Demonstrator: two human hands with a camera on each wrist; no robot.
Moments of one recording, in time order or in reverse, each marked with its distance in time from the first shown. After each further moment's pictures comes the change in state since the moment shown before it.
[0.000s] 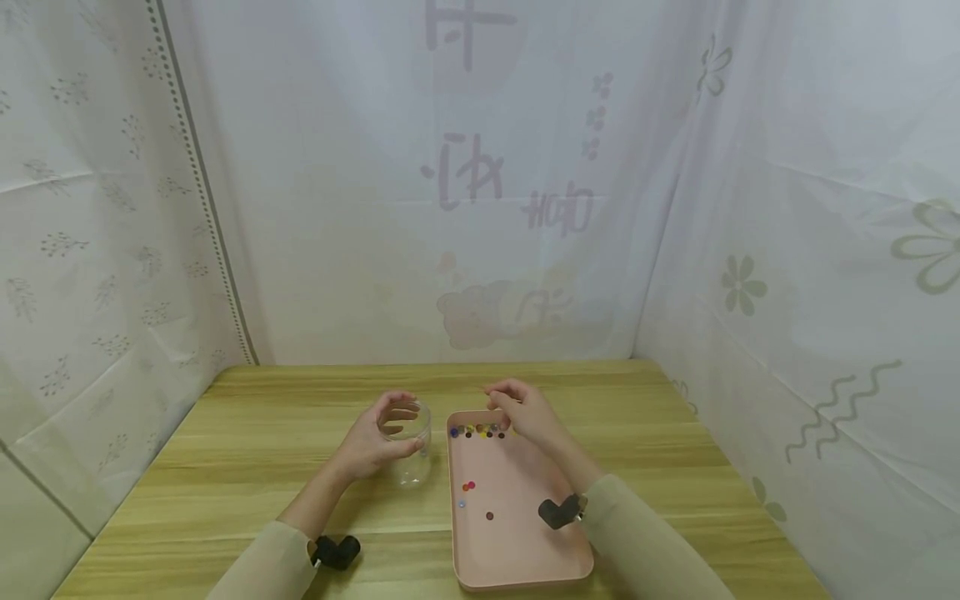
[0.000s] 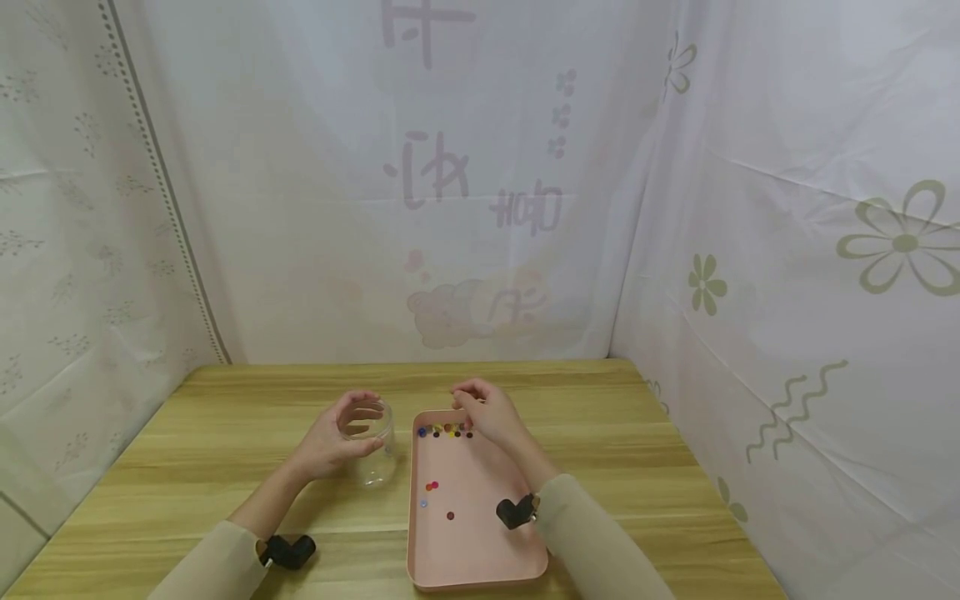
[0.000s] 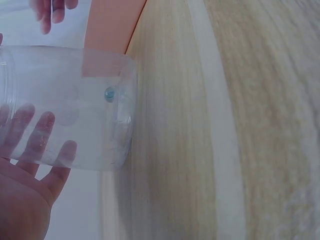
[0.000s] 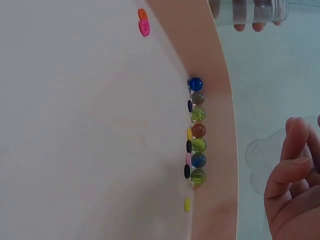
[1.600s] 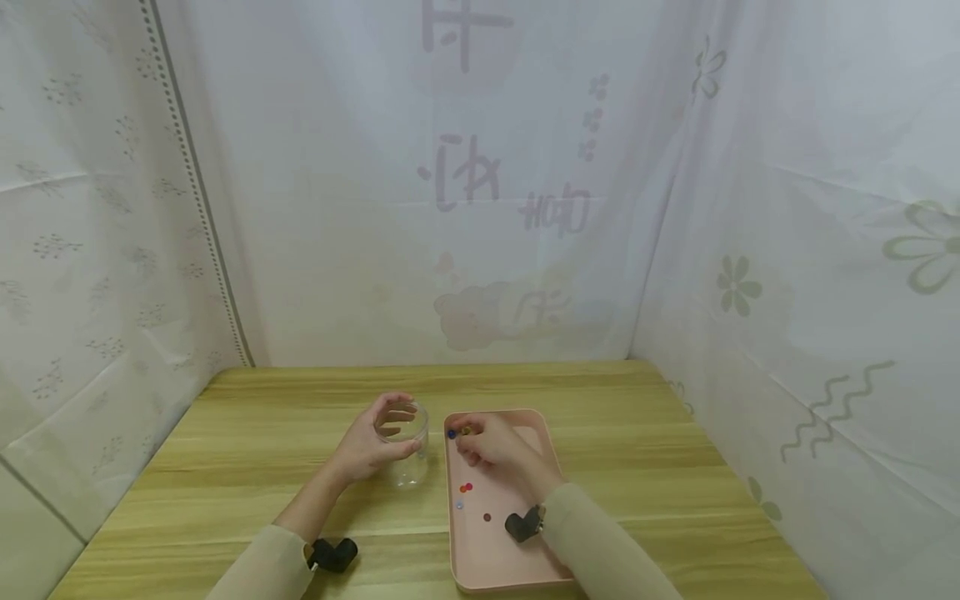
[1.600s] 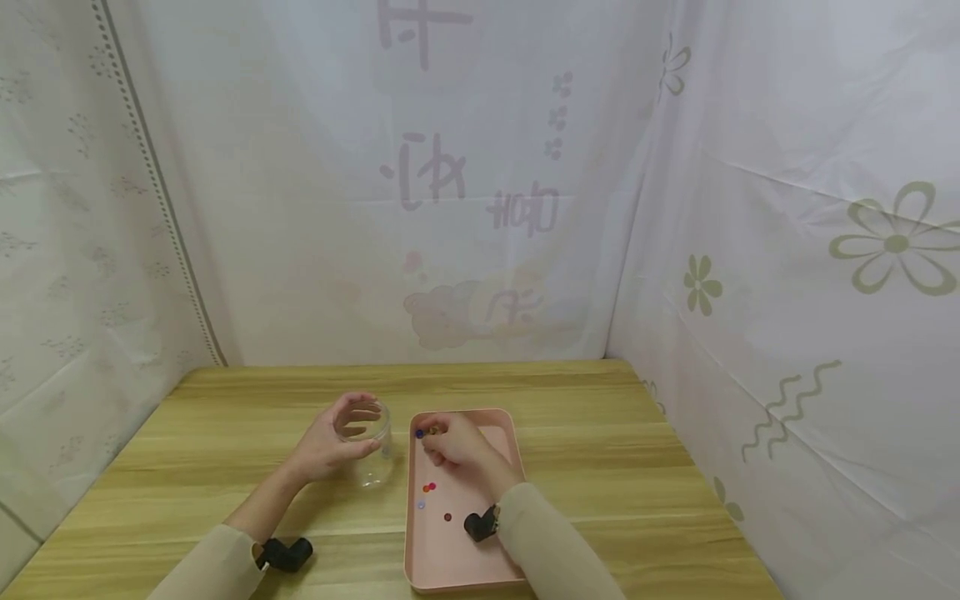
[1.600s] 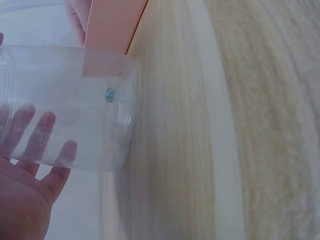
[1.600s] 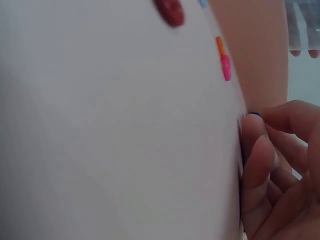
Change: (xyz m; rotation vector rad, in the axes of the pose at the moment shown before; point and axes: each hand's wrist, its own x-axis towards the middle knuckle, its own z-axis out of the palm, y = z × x) left_hand 0.001 0.000 0.001 0.005 0.009 -0.002; right_hand 0.001 0.023 0.051 -0.053 -0.303 0.077
